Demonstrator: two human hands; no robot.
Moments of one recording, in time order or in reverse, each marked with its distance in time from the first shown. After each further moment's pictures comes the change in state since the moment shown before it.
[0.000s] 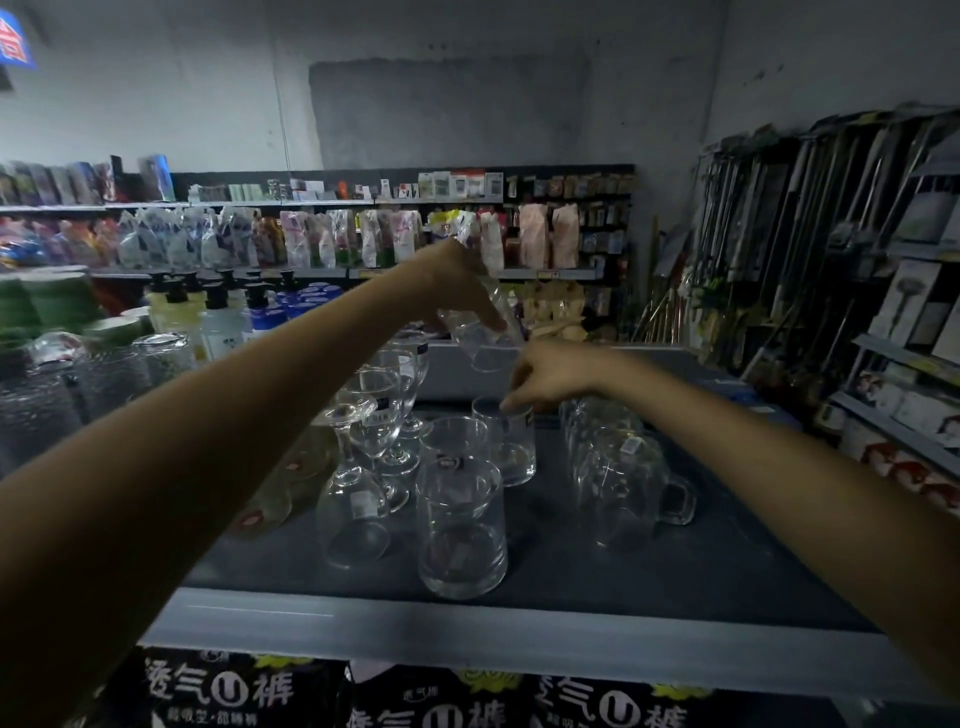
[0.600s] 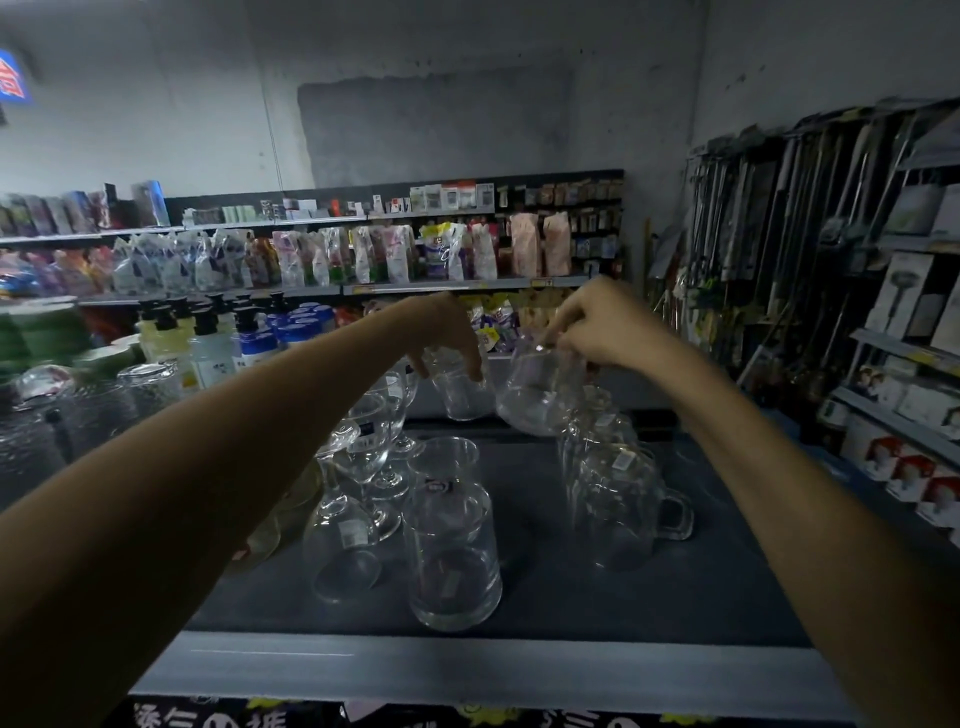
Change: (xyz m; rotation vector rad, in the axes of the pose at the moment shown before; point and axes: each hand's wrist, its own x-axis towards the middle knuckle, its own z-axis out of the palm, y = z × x) left_hand 0.042 -0.012 0.024 0.264 -0.219 -0.241; right_hand -0.042 0.011 -0.045 0.137 0.543 0.086
